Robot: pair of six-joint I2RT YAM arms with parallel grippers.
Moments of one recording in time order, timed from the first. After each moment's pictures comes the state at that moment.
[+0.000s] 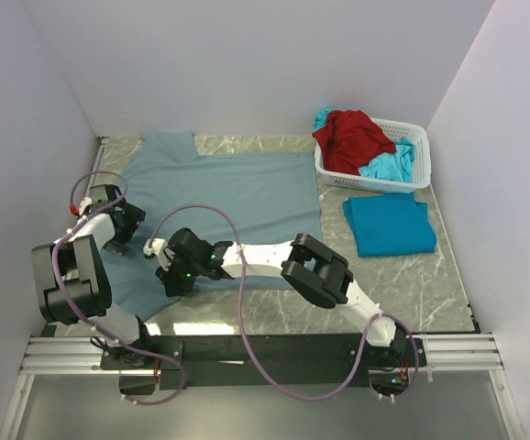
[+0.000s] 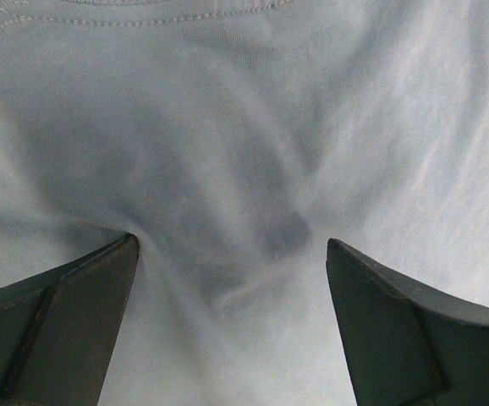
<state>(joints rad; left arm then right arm) 0.26 1.56 0.85 -0.30 -0.12 -0.89 1.17 2.33 1.70 -0.08 -0.40 0.05</state>
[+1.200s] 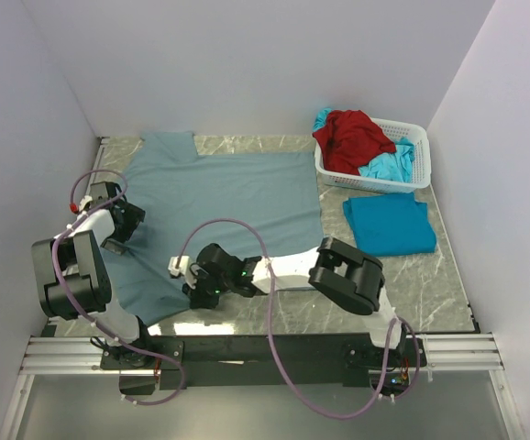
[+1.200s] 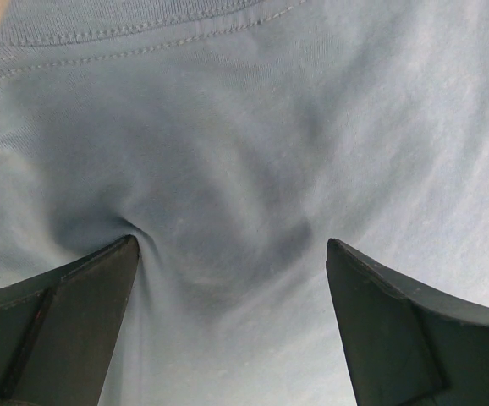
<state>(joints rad) 0.26 1.59 0.89 -0.34 -0.14 -0.88 1.19 2.07 1.25 0.15 -0.41 -0.03</state>
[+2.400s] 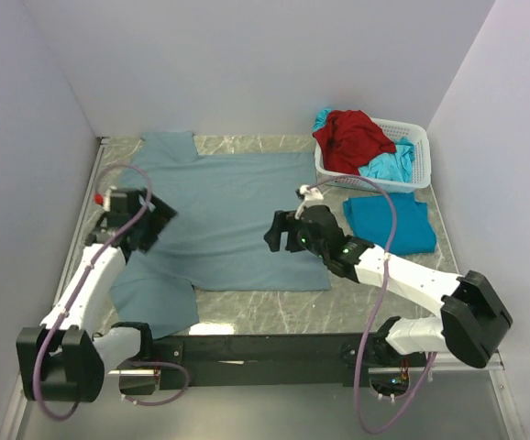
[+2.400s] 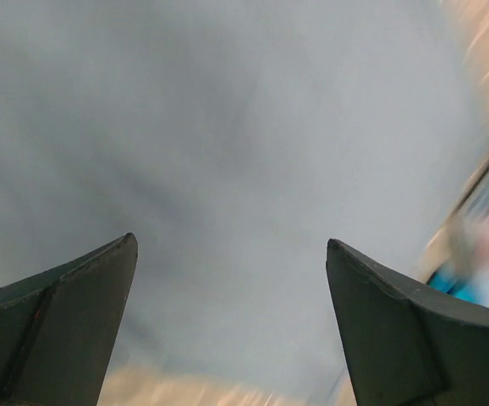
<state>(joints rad) 0.01 1.10 0.81 -0.44 -0.02 -0.94 0.77 1.29 0.75 0.04 0.10 0.54</state>
